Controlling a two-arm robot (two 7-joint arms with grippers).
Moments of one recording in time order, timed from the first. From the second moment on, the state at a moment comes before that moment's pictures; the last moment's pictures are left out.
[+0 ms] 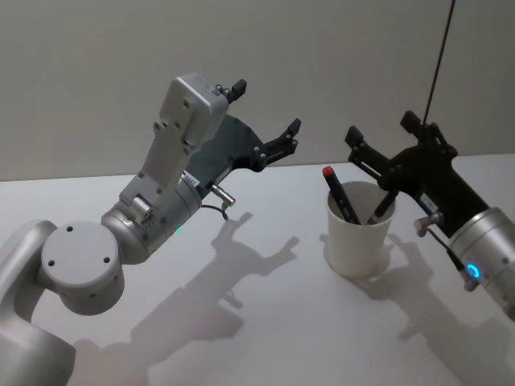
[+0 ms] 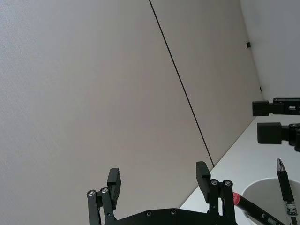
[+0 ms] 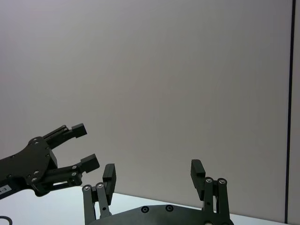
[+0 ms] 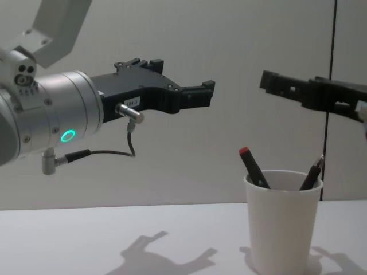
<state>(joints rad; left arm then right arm) -0.31 0.33 0.37 -1.66 -0.11 0.02 -0.27 0.10 0.39 -0.37 -1.83 0.51 0.00 0.05</state>
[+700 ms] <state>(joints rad) -0.31 0.33 0.37 -1.66 -0.11 0.02 -0.27 -0.03 0.59 -0.24 -1.96 0.69 -0.06 -0.03</state>
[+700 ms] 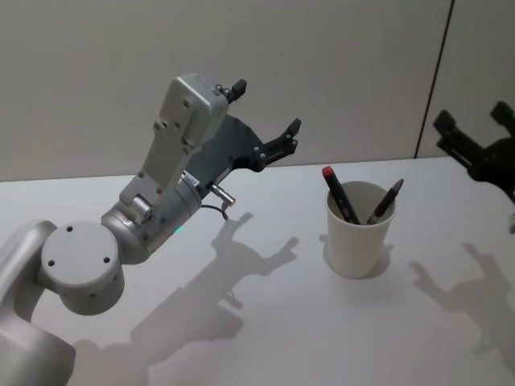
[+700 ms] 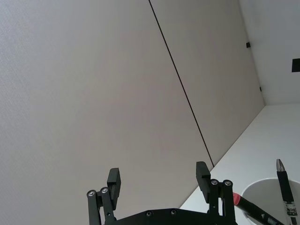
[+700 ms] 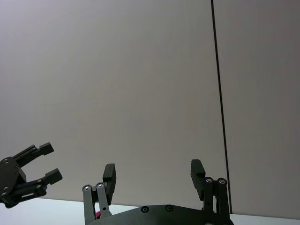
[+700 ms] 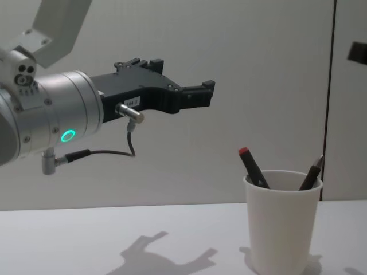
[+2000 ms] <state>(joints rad) -0.24 0.38 0.45 -1.63 -0.20 0.01 -0.01 -0.02 0.37 -0.23 -1.79 0.33 0.02 0.06</state>
